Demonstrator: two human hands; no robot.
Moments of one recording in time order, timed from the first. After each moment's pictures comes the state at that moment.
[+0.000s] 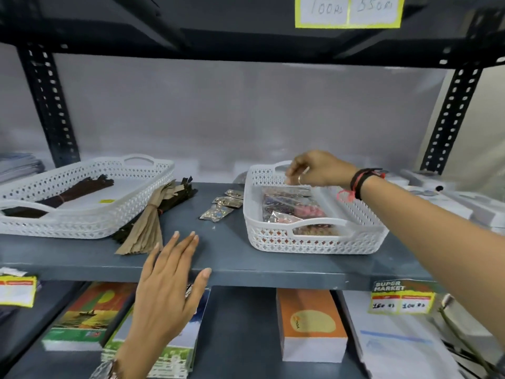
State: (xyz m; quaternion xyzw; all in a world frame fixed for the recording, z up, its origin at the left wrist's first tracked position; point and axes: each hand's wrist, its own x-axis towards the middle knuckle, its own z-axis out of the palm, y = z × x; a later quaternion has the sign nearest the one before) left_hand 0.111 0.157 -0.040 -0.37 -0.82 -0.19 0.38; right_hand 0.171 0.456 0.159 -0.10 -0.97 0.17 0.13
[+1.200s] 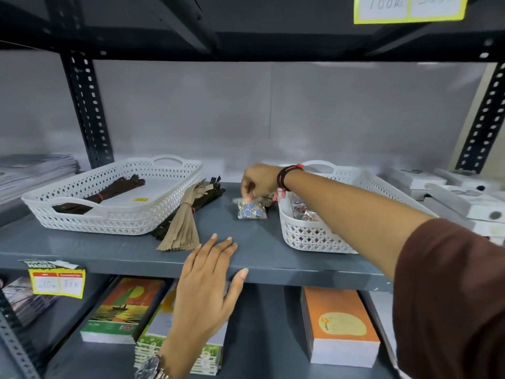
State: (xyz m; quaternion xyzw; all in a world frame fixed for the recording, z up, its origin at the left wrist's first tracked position) left_hand 0.112 0.149 -0.041 -0.39 -0.82 -0.23 0.34; right_hand 0.038 0.359 0.132 0.07 -1.00 -0.01 0.00
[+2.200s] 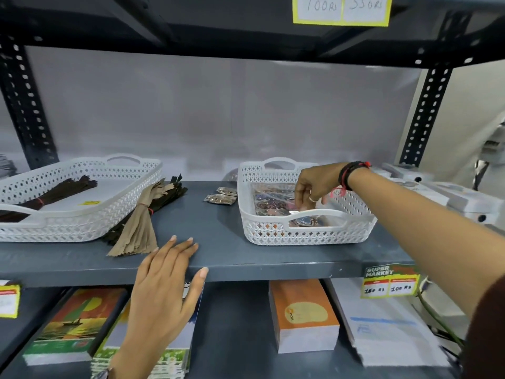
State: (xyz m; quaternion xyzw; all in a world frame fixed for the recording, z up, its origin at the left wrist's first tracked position) left_hand 0.113 0.152 -0.041 -0.39 -0.81 -0.23 0.37; right_hand 0.174 0.473 0.149 -0.13 -0.98 0.06 -0.14
